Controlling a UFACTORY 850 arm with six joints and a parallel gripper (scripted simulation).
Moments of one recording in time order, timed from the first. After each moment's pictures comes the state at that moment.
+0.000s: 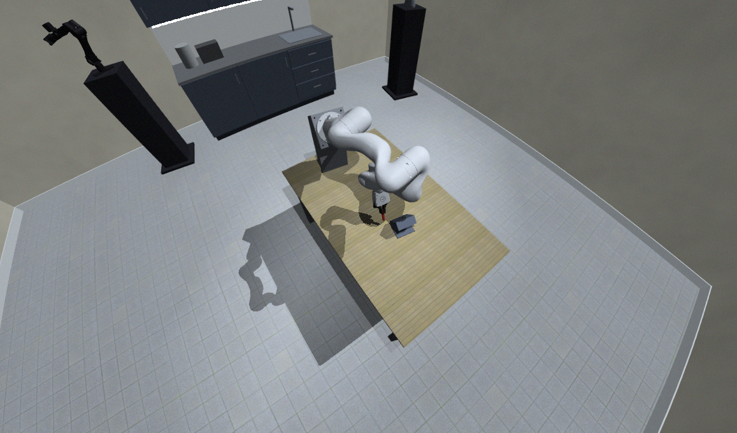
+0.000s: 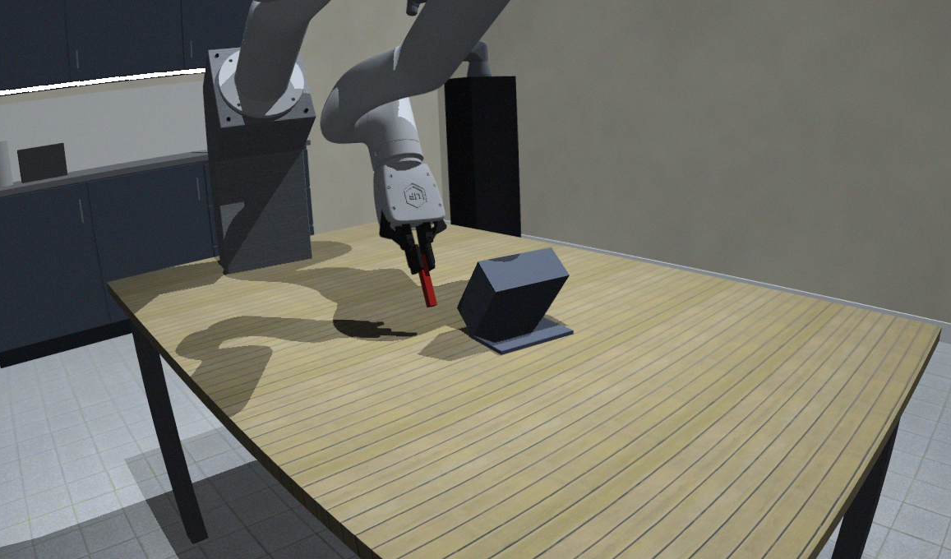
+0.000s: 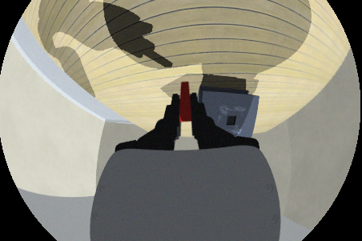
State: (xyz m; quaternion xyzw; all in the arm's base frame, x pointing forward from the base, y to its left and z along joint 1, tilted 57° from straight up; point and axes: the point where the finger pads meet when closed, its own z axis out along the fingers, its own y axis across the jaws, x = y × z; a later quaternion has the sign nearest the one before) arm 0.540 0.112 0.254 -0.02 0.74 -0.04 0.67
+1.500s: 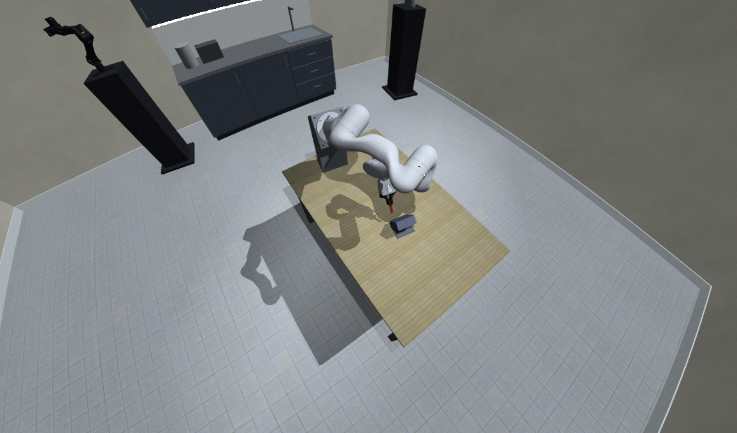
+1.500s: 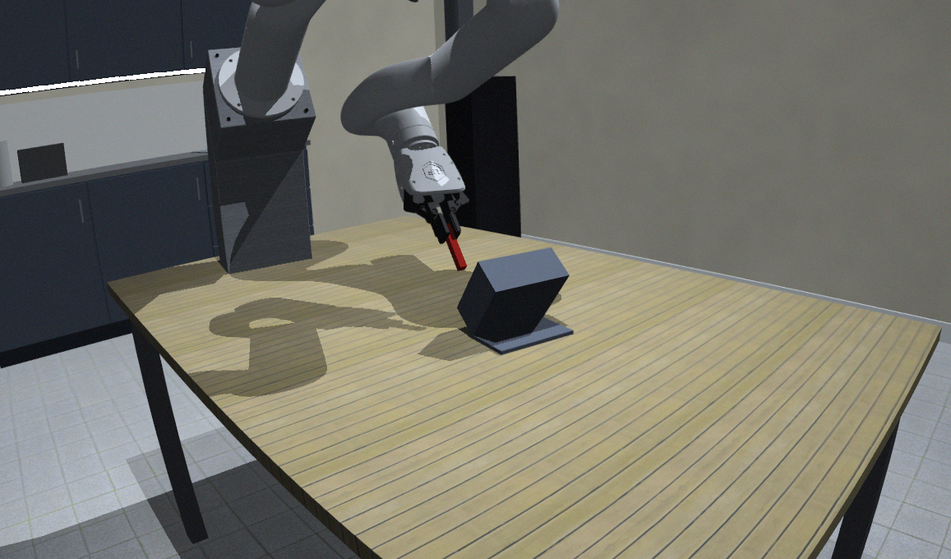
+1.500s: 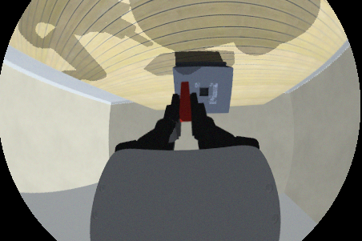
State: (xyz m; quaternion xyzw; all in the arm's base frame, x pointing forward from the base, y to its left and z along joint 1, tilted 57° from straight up) arm 0.498 0.171 0.257 0.01 0.65 -0.02 0.76
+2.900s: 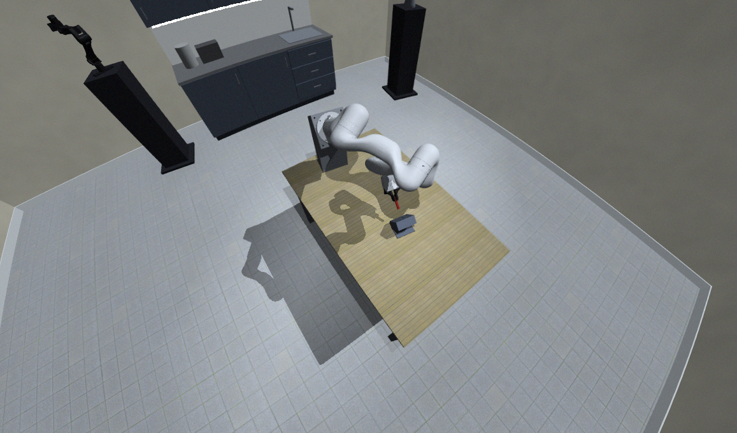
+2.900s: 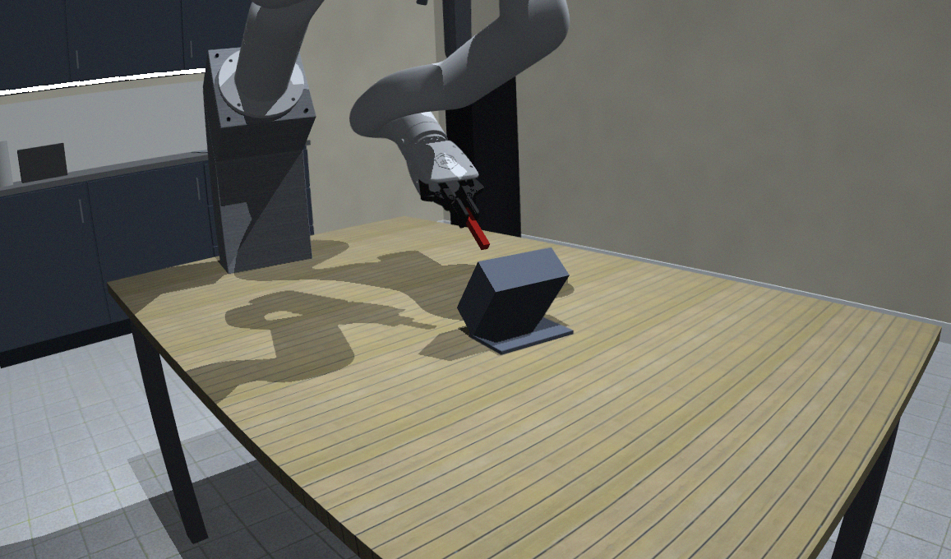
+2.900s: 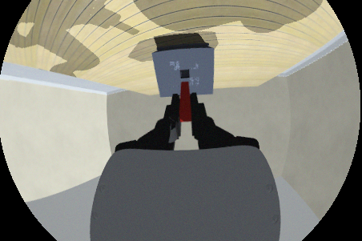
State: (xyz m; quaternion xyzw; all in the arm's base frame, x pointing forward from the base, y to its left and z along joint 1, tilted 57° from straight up) arm 0.481 0.206 0.269 0.00 0.58 0.00 0.81
